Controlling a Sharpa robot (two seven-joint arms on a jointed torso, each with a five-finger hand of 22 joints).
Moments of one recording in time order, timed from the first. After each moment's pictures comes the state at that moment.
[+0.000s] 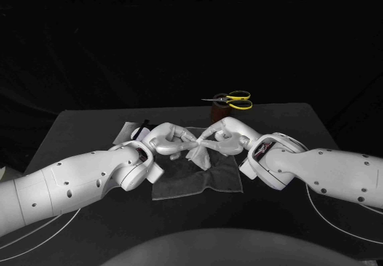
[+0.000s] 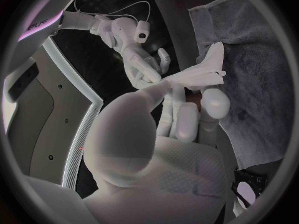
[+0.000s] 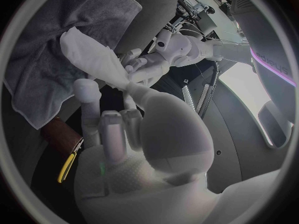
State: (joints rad) left arm 1.02 -0.71 -0.09 1.47 -0.58 -0.27 0.28; left_hand 1.32 -0.07 0.57 -0.02 0.05 0.97 0.11 0.44 0.35 0.92 0.04 0.91 0.43 1.31 -0.01 1.48 1.12 0.12 1.22 0.09 1.17 1.13; right arm 1.08 -0.85 -0.13 1.70 -0.98 -0.51 0.06; right_hand 1.32 -0.01 0.50 0.05 0.04 1.07 0.10 0.20 0.44 1.46 0.03 1.47 1.31 1.46 -0.03 1.56 1.31 0.13 1.30 0.07 0.65 1.31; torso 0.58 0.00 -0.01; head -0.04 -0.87
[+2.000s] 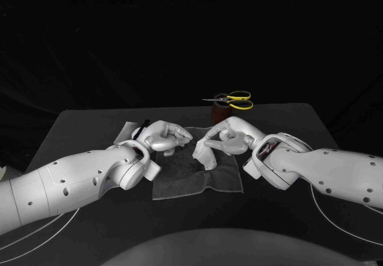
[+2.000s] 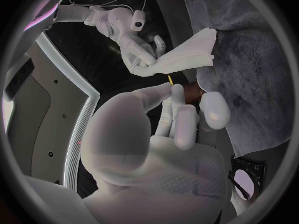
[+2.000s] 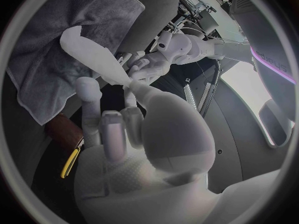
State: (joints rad) left arm 1.02 -0.73 -0.09 1.47 -0.53 -0.34 0.27; left_hand 1.22 -0.11 0.84 -0.10 0.05 0.98 0.09 0.47 0.35 0.92 0.02 1.00 0.49 1.37 -0.04 1.52 1.22 0.12 1.26 0.06 1.25 1.22; right arm 1.08 -0.88 -0.13 1.70 -0.97 -0.51 0.06; right_hand 1.30 -0.03 0.45 0.05 0.04 1.08 0.08 0.24 0.46 1.47 0.01 1.38 1.31 1.46 -0.04 1.54 1.31 0.14 1.28 0.07 0.61 1.31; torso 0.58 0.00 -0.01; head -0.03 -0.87
